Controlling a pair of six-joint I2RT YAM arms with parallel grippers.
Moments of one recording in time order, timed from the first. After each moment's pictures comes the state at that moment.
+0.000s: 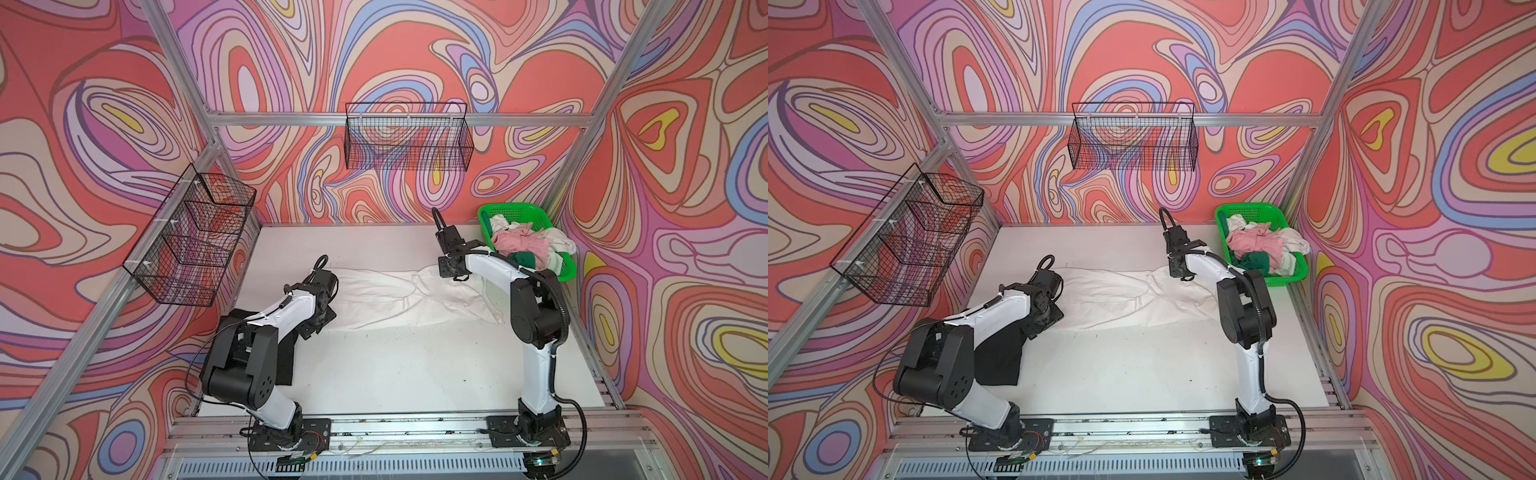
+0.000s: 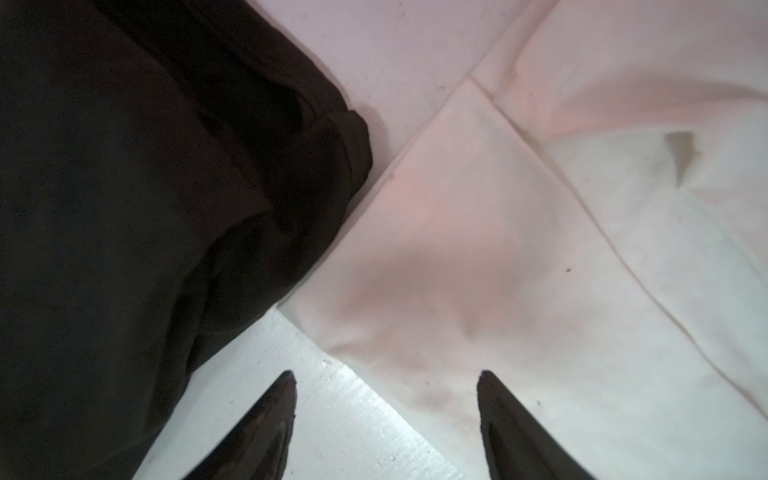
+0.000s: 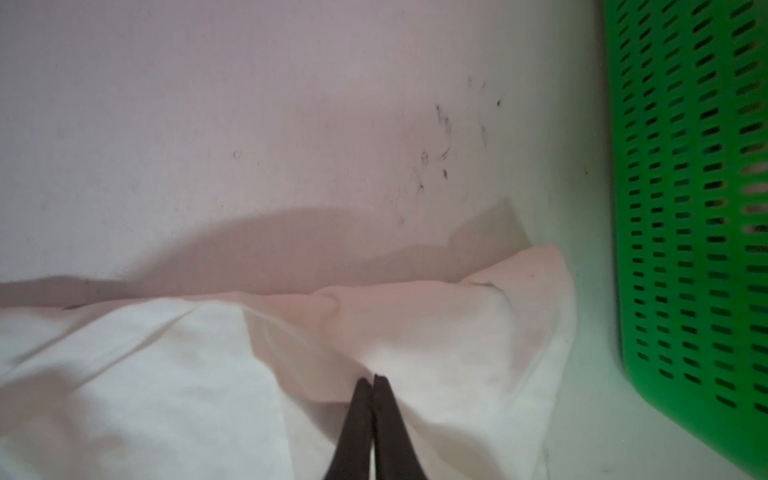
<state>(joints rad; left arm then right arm) -0.23 1.58 0.92 -0.74 -0.28 -1.00 0.35 2.10 1.65 -0.68 0.33 0.27</state>
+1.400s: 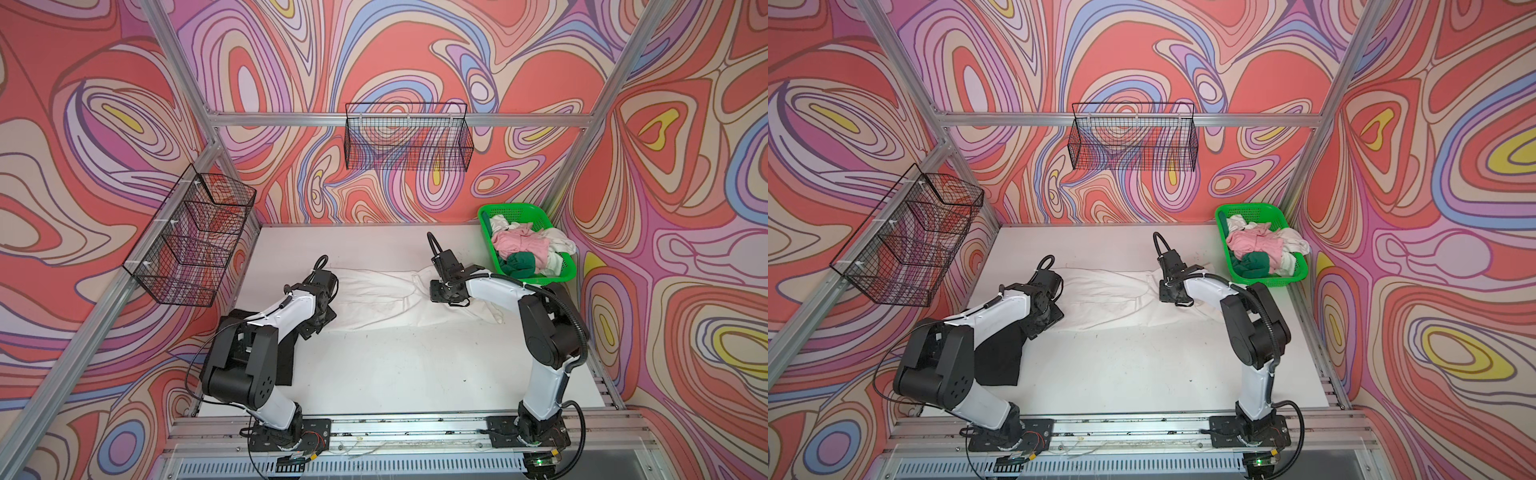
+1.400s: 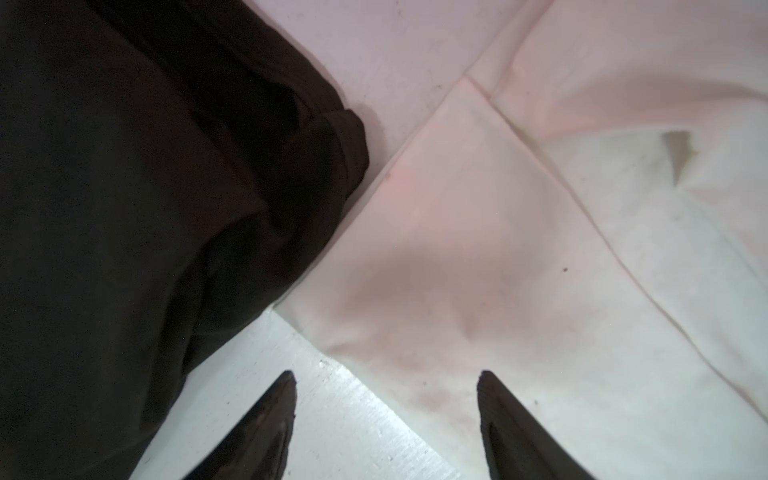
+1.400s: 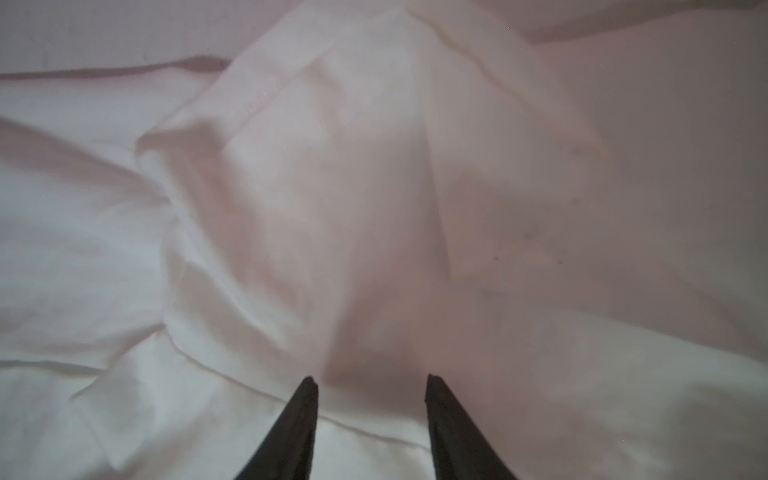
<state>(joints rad) -0.23 1.58 0.92 -0.74 -0.27 -1.00 0.45 1.92 1.27 -0.50 0.09 0.47</state>
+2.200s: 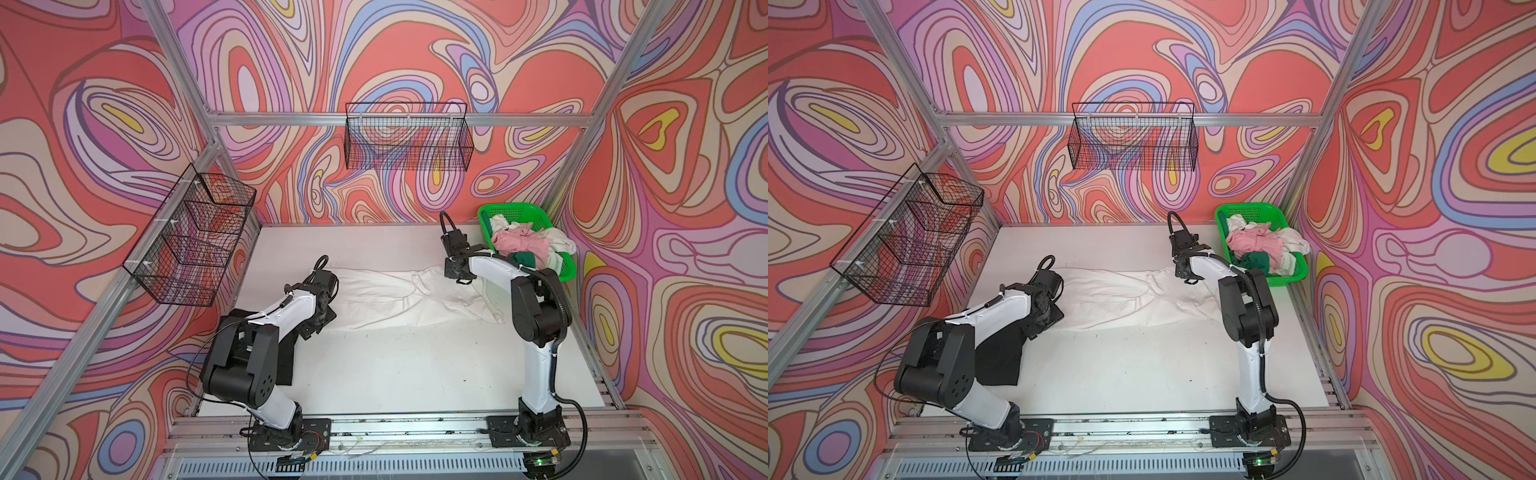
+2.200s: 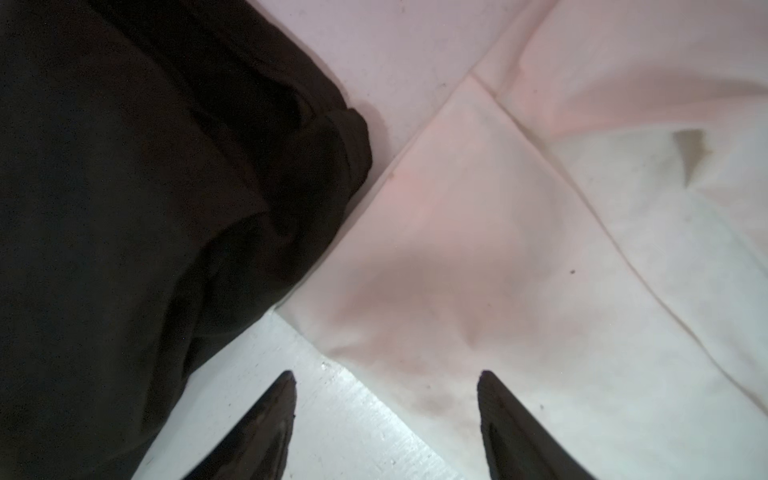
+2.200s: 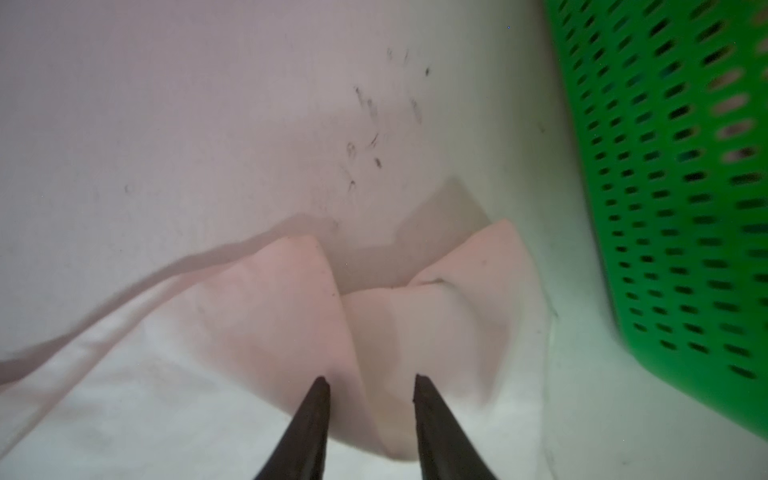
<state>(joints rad) -0.23 1.59 0.92 -0.74 -0.28 -1.00 0.31 2.09 1.57 -0.61 0.42 0.41</state>
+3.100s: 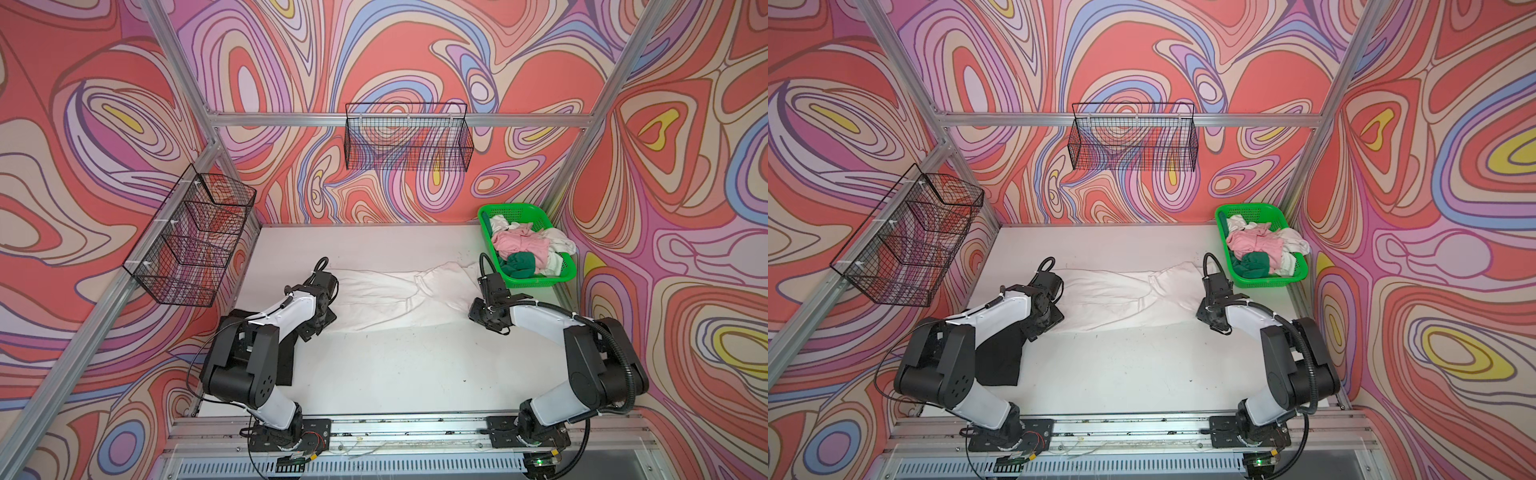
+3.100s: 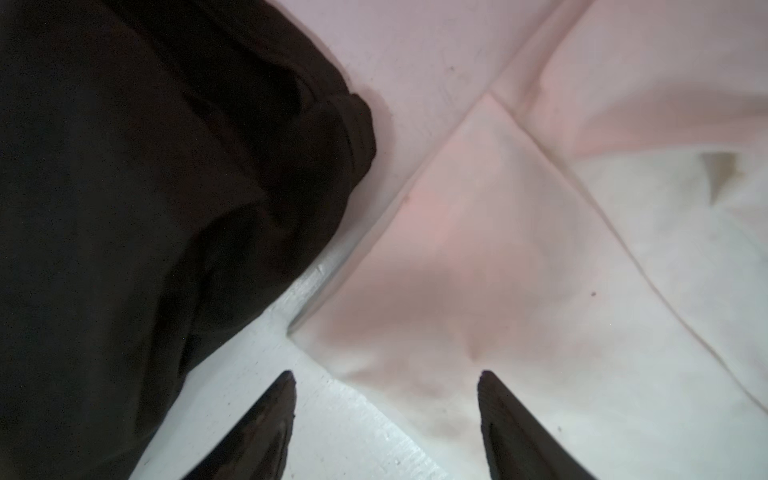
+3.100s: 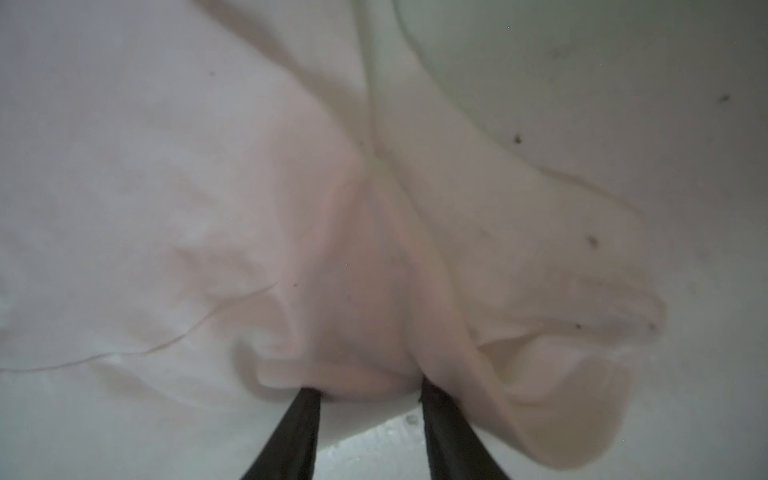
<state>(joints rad) -0.23 1.59 0.90 -0.73 -0.27 -1.00 0.18 1.56 0.78 -0.39 0.08 0.68</state>
